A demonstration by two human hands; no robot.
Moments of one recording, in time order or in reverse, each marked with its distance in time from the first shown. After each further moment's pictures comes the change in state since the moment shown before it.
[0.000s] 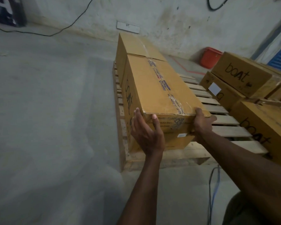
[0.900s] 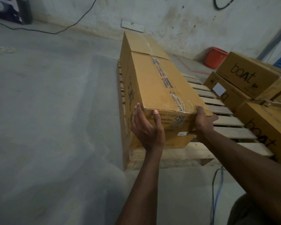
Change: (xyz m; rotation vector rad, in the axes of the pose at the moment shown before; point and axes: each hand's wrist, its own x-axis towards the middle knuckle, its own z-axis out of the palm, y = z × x) left_hand 0.018 0.000 -0.008 -0.017 0.023 0.001; right_hand -0.007 -0.005 0.014 -0.027 -0.027 0.025
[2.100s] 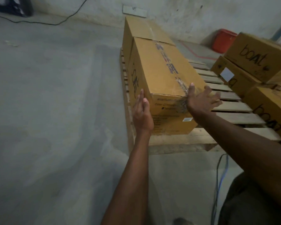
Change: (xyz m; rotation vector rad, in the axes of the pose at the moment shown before) left_hand 0.020 -0.026 -0.023 -0.227 -0.277 -0.117; right_hand -0.014 -0.004 0.023 -0.547 0.180 -0.342
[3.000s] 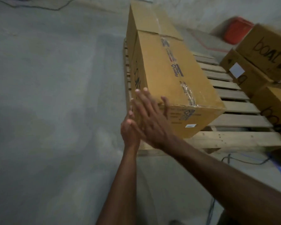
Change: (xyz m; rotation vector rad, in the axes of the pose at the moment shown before) left_hand 0.003 -0.021 -0.022 -0.030 0.103 -0.233; right_hand -0.119 -0.044 0.019 -0.334 -0.192 -1.269
